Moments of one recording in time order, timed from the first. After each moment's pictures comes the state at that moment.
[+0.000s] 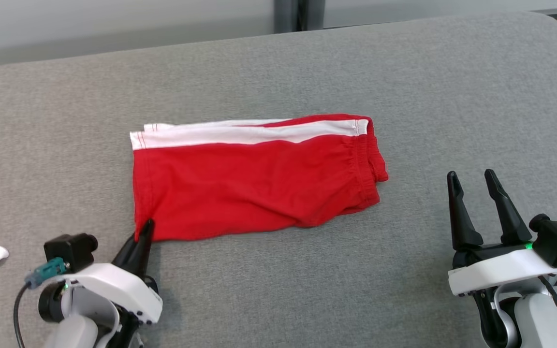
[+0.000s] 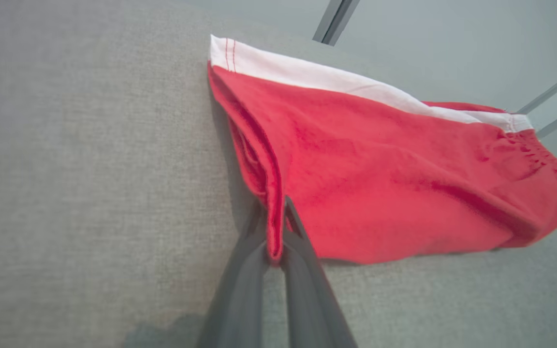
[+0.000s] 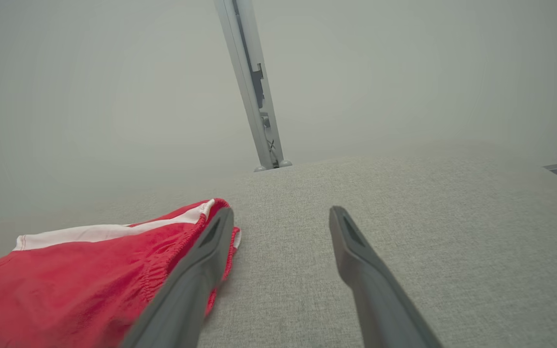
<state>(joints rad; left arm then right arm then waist) -0.22 0.32 -0.37 0.30 -0.78 0.04 -0.05 -0.19 -0.05 0.05 0.18 0.30 0.13 -0.22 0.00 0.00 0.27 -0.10</state>
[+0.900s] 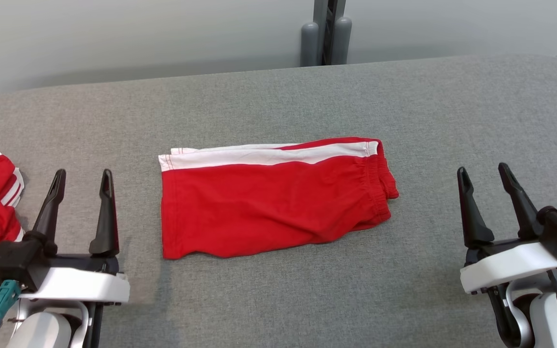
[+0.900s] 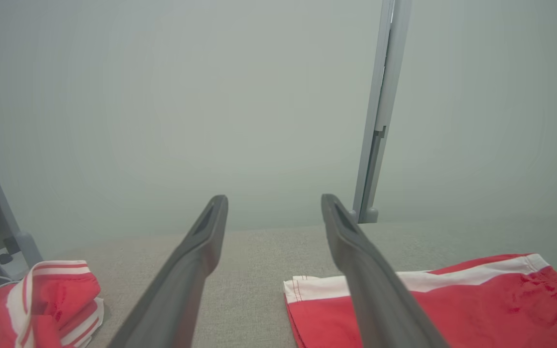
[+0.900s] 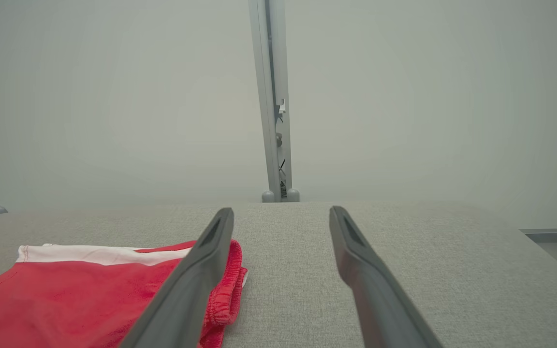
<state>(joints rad) -0.14 0.38 -0.25 -0.01 -0.49 0.23 -0.26 -0.18 -0.05 -0.01 0.08 0.16 0.13 -0.10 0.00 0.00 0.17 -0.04</state>
